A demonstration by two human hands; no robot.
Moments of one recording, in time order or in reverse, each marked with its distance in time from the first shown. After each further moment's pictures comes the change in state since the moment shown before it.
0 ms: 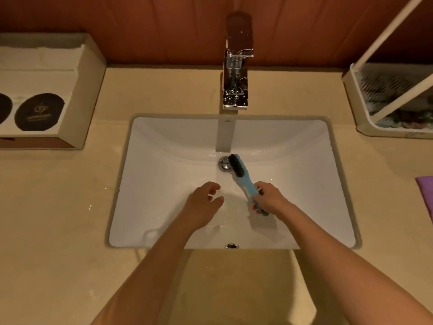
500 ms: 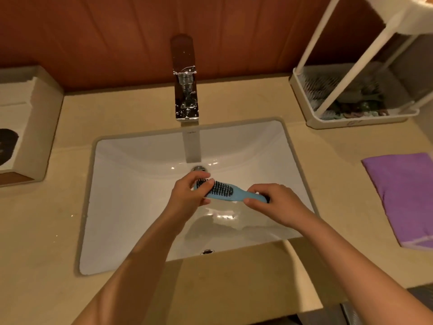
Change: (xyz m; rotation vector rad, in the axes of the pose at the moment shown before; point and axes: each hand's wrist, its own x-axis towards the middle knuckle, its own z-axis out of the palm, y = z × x) left_hand -0.002 0.053 0.011 -0.431 0.010 0.114; right_hand -0.096 0.027 -0.062 -0.144 0.205 -0.412
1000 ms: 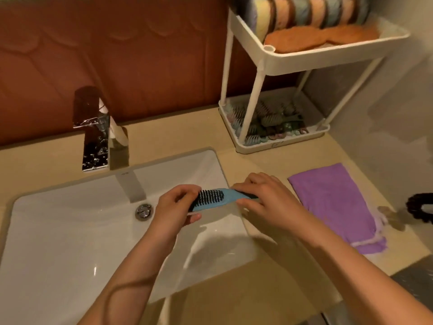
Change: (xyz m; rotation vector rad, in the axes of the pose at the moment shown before) left_hand -0.001 0.067 0.131 -0.074 -0.076 -0.031; right_hand -0.031 0.073 -0.119 -0.367 0.295 -0.233
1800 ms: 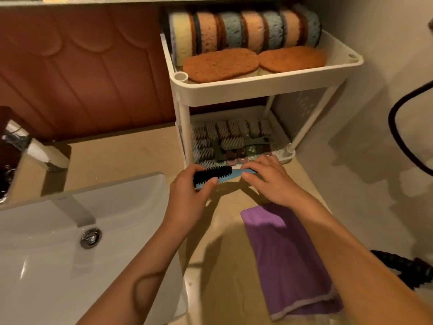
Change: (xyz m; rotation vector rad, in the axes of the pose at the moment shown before) left_hand 0.070 0.036 0.167 0.567 0.157 0.557; right_hand 0.038 0.183 -0.058 0.109 0.052 0.163
